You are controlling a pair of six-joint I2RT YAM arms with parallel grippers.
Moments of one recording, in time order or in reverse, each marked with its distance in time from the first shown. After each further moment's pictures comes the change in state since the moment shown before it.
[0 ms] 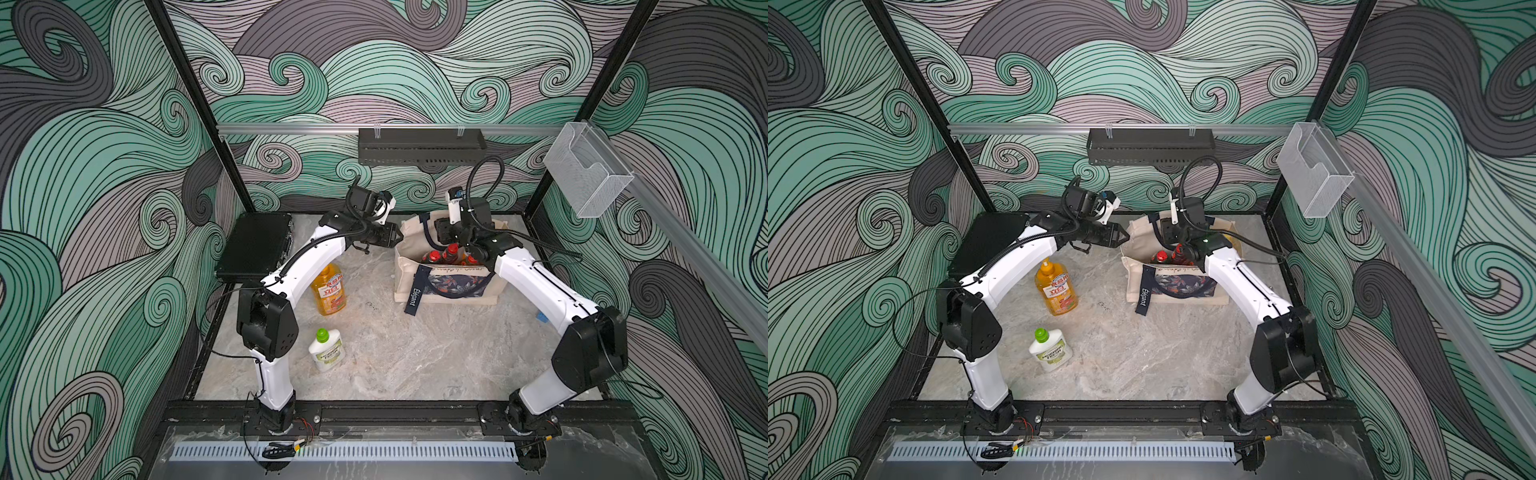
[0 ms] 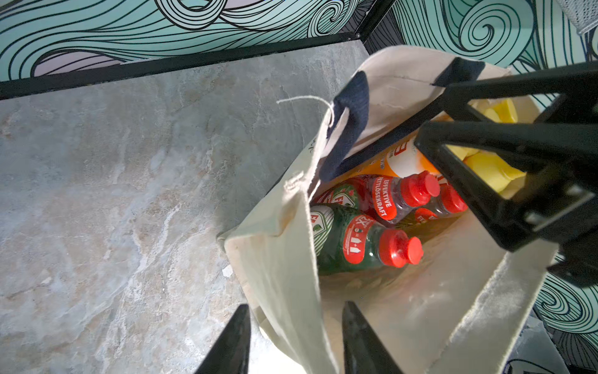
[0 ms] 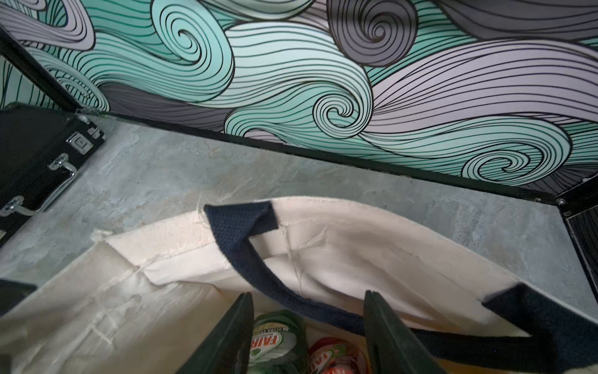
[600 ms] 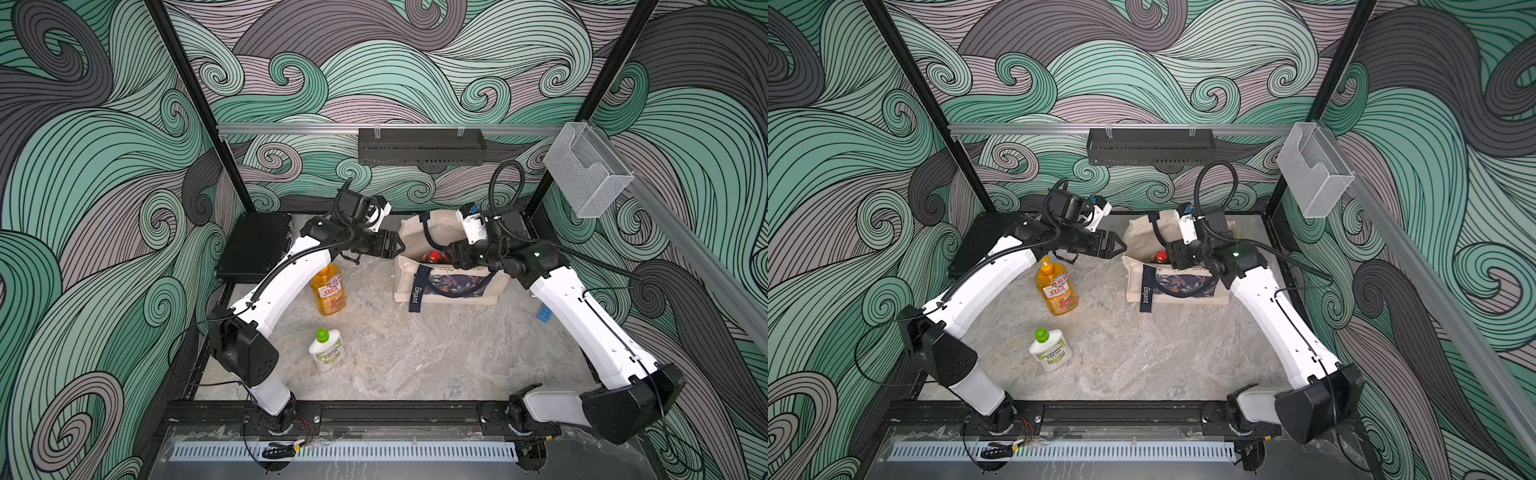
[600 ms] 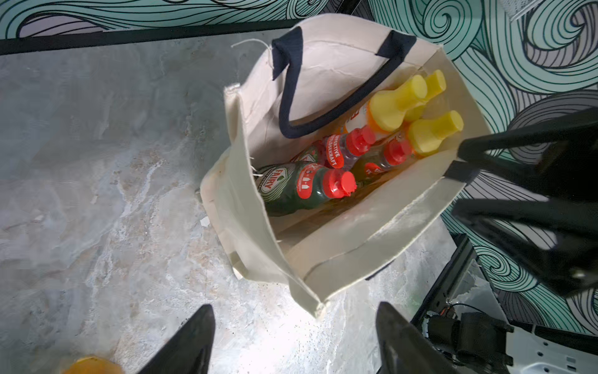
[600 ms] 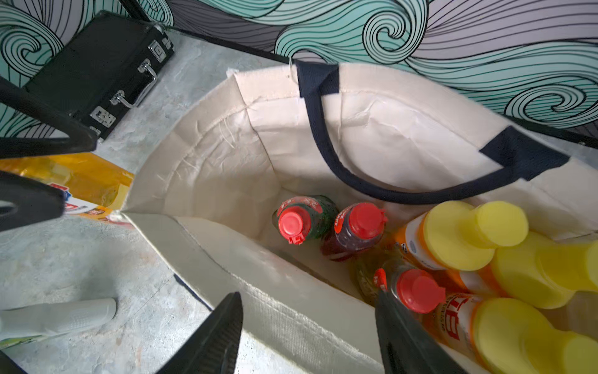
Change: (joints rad) left arm -0.044 -0.208 -0.091 -0.124 0.023 -0.072; right arm 0.015 -0.264 -0.013 -0.464 -0.156 -0.027
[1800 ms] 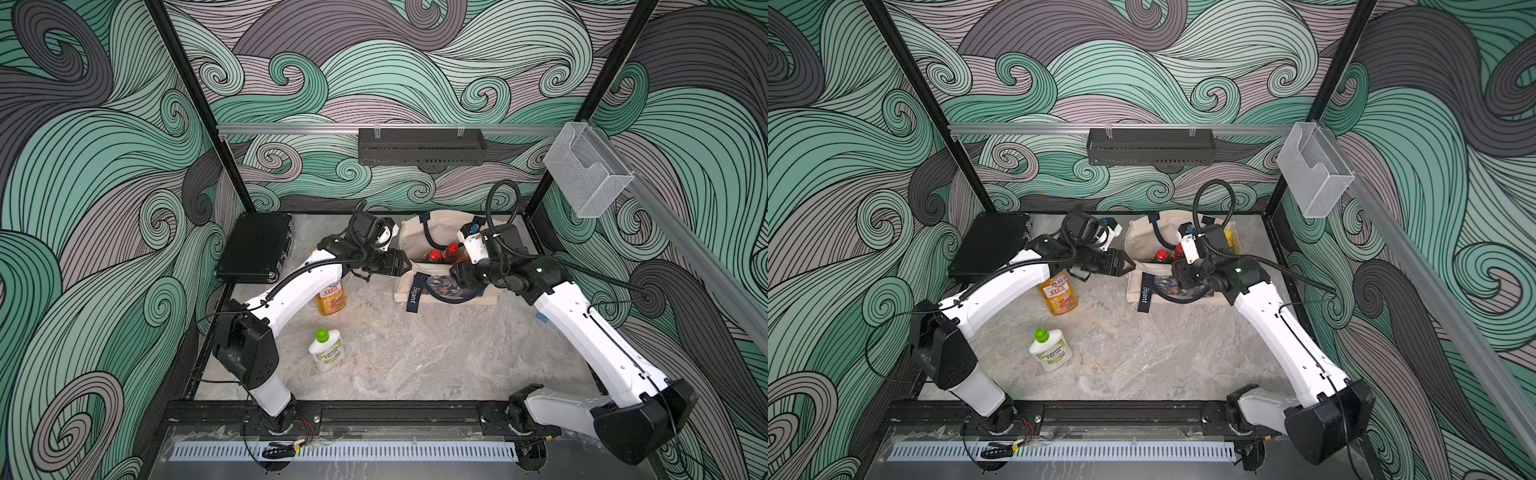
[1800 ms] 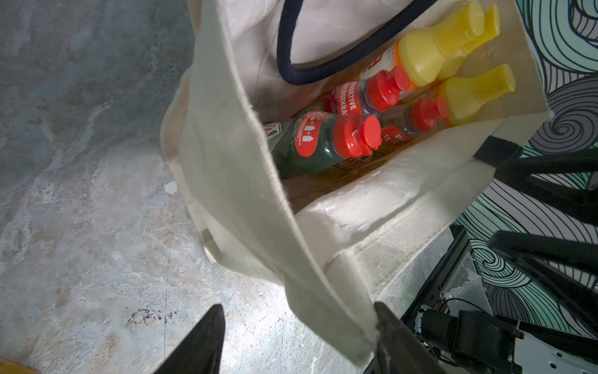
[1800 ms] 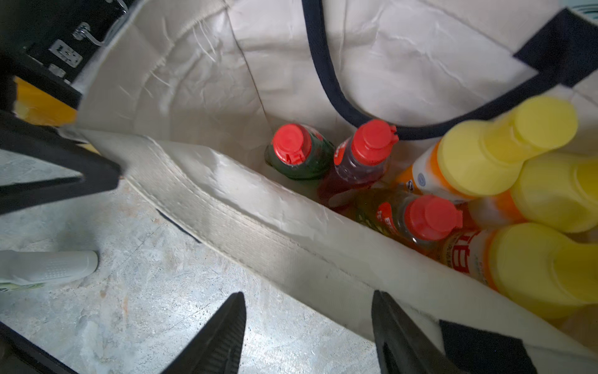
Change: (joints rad) left arm -0.063 0.002 -0.209 0.152 -0.013 -0.106; right arm 0.023 -0.073 -0.089 -0.043 0.021 -0.012
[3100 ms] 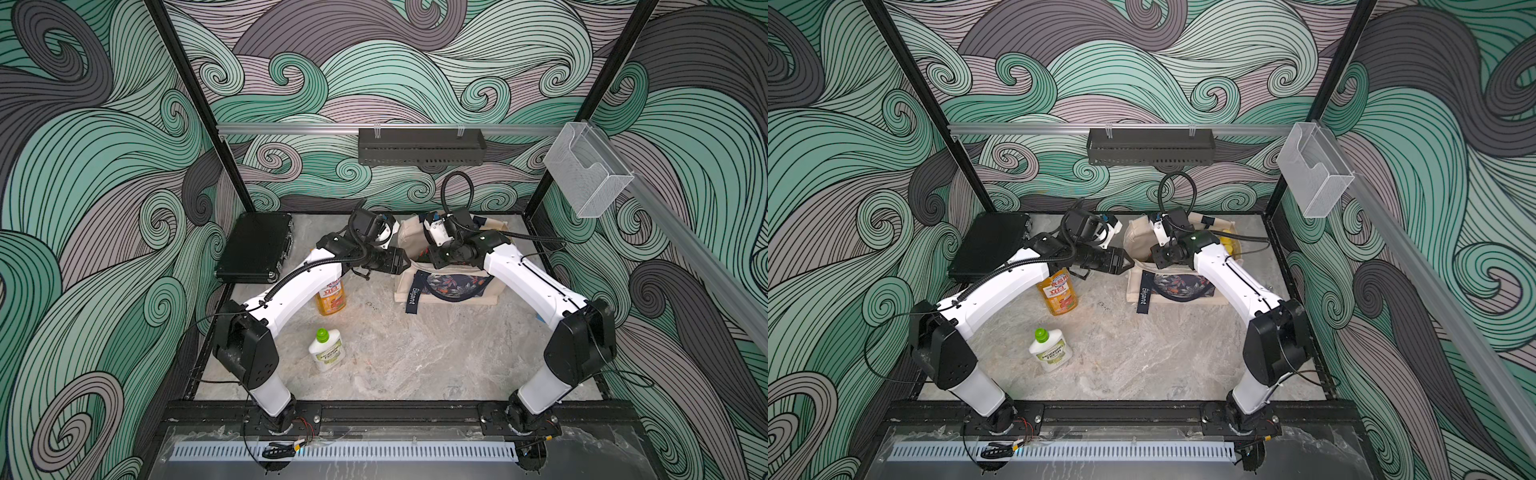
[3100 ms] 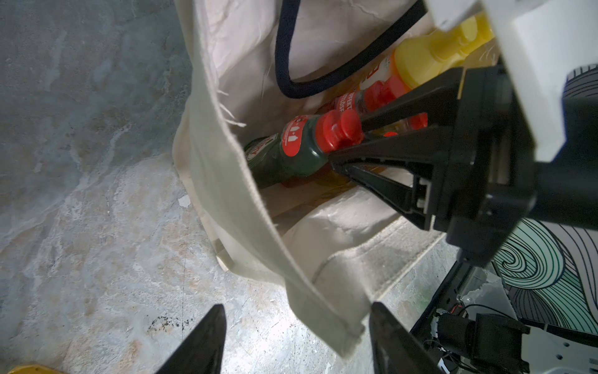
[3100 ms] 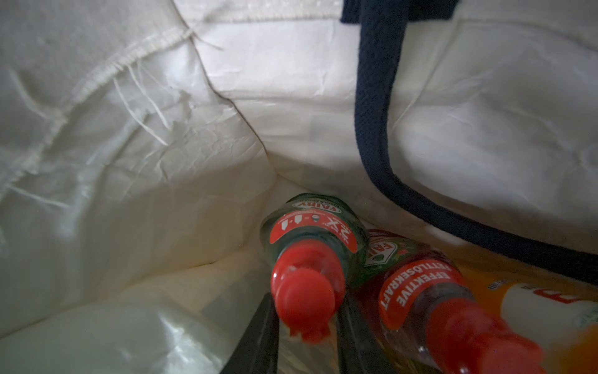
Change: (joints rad) left arm -0.002 -0.001 0.028 -0.014 -0.039 0.066; right arm 0.037 0.408 0.179 0.129 0.020 -0.039
